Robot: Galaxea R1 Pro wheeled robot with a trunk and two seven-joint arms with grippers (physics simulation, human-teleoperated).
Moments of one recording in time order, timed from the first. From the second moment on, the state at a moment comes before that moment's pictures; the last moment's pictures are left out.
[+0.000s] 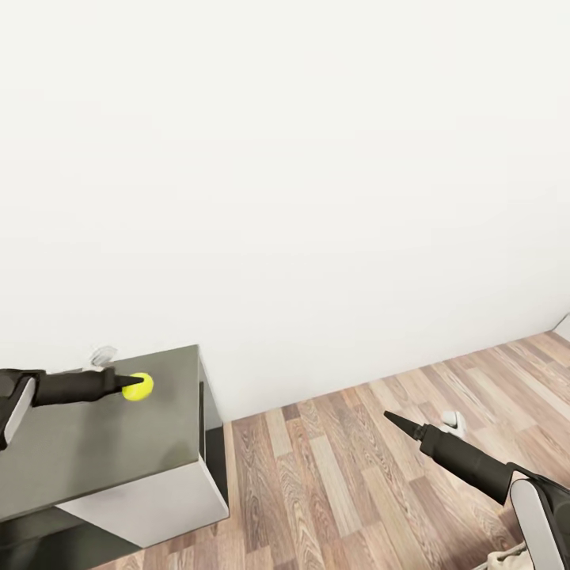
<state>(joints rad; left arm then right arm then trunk) -0.76 0.49 0.19 -0.86 0.03 0.97 -1.16 -0.19 -0.12 -0.38 -1.52 -0.47 0.88 0.79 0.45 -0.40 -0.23</state>
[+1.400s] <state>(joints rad) -0.65 0.55 0.35 -0.86 0.02 0.87 -1.57 -0.19 -0.11 -0.30 -1.52 -0.48 0.78 0.80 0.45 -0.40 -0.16</state>
